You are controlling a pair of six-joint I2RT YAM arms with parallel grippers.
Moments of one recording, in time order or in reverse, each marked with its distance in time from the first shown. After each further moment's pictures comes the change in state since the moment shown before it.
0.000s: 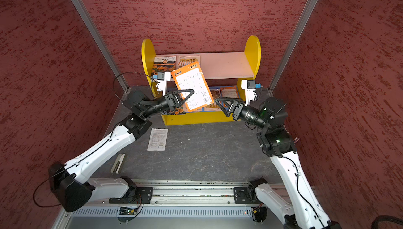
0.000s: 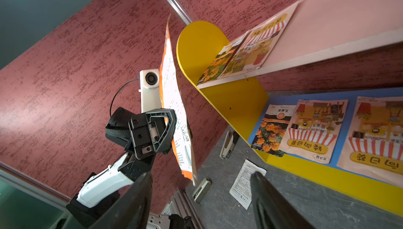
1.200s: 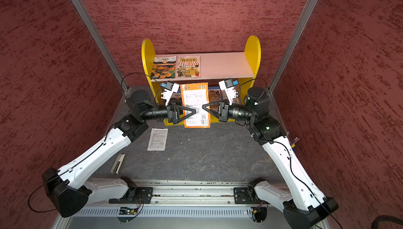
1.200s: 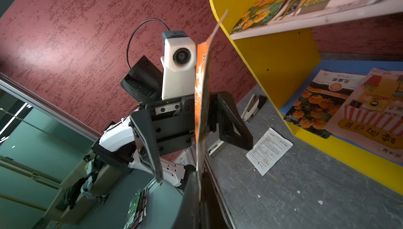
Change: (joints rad) left arm -0.014 -0.042 0.003 -0.337 0.154 0.149; right arm 0.137 0.145 0.061 -0.094 -0.125 -0.109
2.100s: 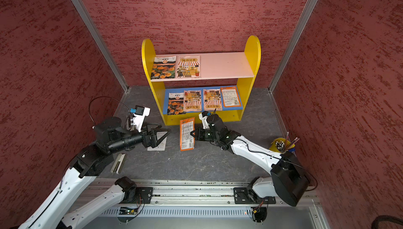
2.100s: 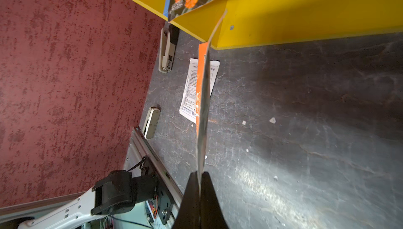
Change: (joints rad) left arm 0.051 -0.504 -0.194 -0.624 -0.407 0.197; right arm 0.321 0.329 -0.469 0.367 0.478 0.221
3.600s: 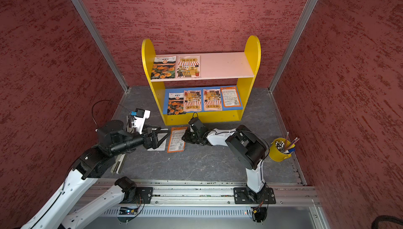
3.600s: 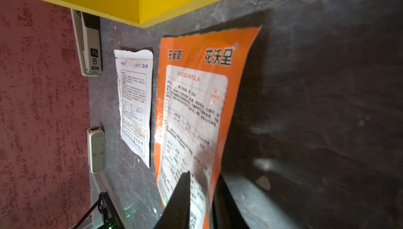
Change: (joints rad) left arm -0.001 -0.024 -0.070 0.023 -0.037 -0.017; right arm 0.052 0.506 0.210 0.066 0.061 0.082
